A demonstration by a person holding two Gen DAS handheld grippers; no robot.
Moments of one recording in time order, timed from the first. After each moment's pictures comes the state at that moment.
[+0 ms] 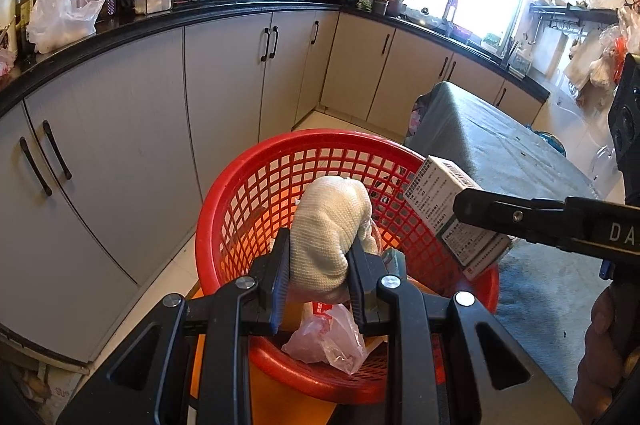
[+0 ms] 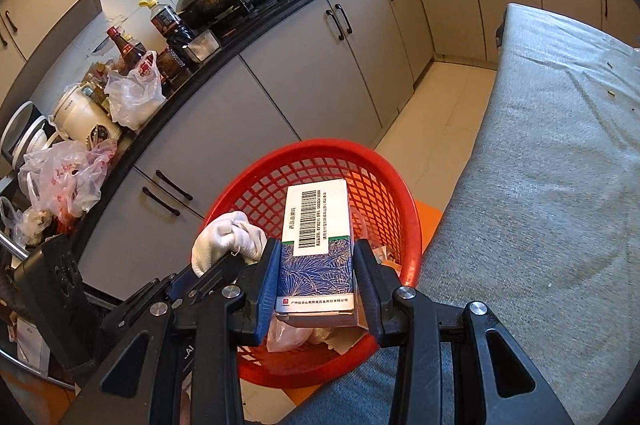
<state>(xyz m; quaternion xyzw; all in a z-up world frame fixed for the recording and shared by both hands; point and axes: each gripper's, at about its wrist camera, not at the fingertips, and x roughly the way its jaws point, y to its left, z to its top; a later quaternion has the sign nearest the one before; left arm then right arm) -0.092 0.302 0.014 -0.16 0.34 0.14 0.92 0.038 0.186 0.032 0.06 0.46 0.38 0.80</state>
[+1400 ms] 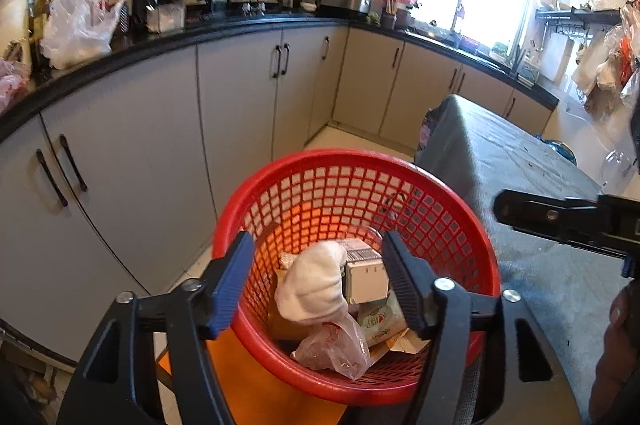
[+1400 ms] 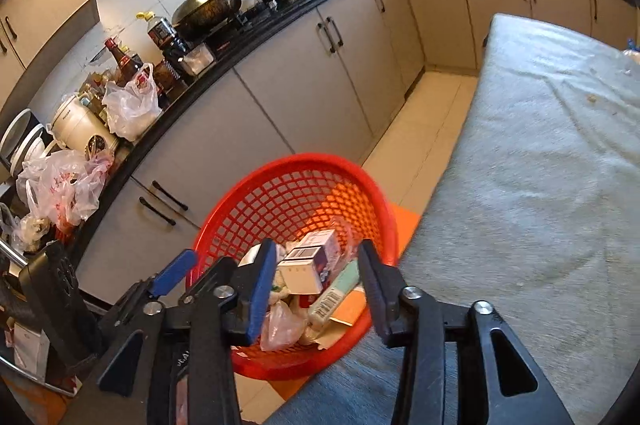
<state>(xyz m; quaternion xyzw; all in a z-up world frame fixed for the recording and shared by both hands) -0.102 0.292 0.030 -0.13 0.30 0.18 0.93 0.029 0.157 0.053 0.06 0.43 0.36 0.82</state>
